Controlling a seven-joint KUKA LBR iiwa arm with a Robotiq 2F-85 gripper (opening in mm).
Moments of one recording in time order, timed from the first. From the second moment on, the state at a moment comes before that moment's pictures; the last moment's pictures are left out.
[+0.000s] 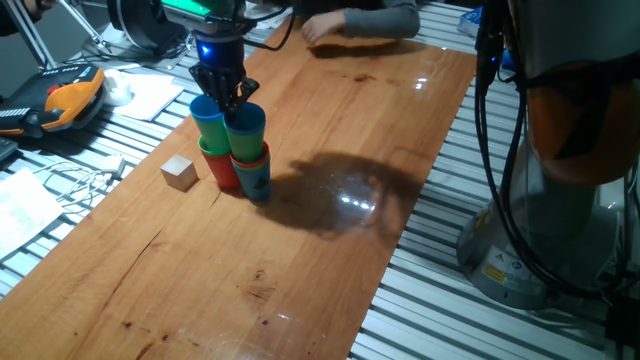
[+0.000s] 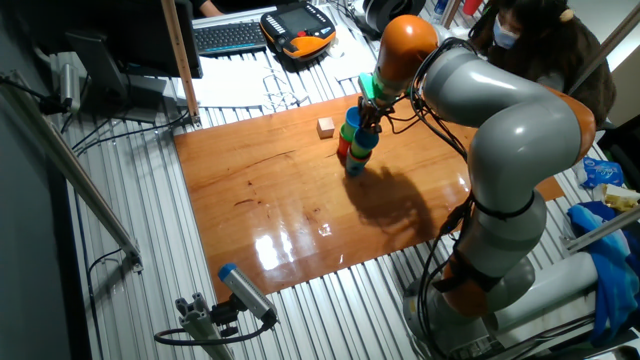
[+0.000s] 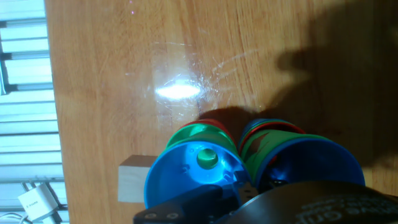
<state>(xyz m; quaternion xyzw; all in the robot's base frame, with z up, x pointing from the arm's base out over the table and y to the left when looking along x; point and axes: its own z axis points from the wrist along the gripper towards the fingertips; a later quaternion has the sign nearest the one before) 0.550 0.064 0.205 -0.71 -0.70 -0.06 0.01</state>
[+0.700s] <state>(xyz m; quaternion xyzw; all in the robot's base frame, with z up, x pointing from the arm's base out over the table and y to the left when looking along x) 0.551 0.063 0.204 -0.71 -0.70 -0.05 0.01</state>
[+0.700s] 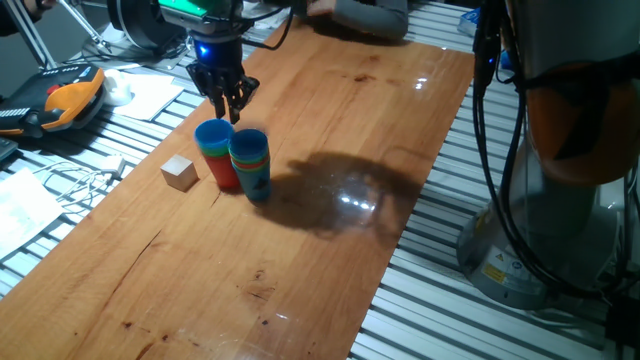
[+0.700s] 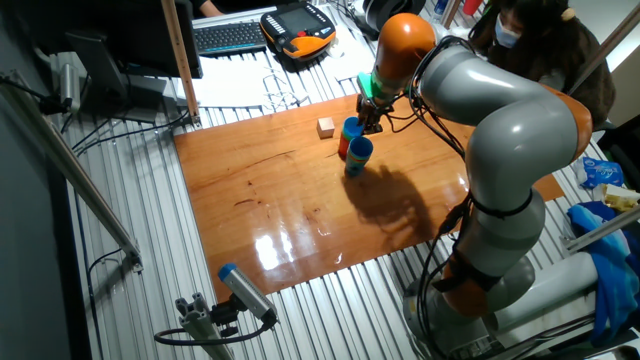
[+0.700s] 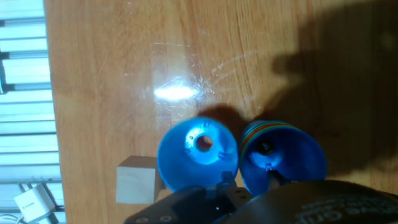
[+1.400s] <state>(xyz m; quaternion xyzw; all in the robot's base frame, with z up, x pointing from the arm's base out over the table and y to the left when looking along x) 0.558 0.061 0.202 -0.70 -0.71 -0.05 0.01</state>
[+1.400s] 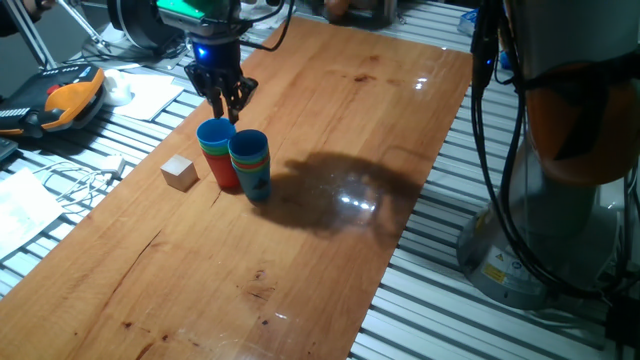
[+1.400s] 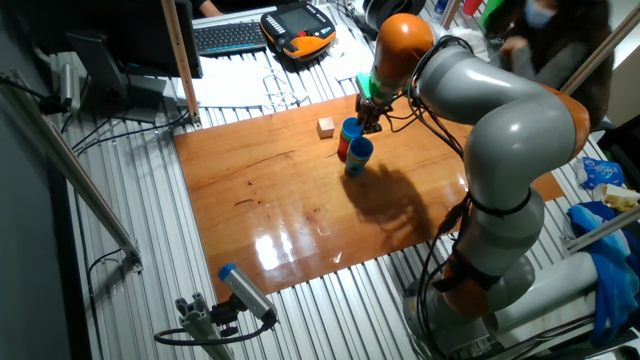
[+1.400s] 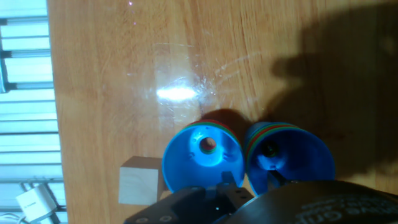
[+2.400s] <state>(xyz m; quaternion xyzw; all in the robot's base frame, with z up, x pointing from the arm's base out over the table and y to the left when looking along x) 0.600 0.033 0.197 -0.59 -0.80 -0.08 -0.05</state>
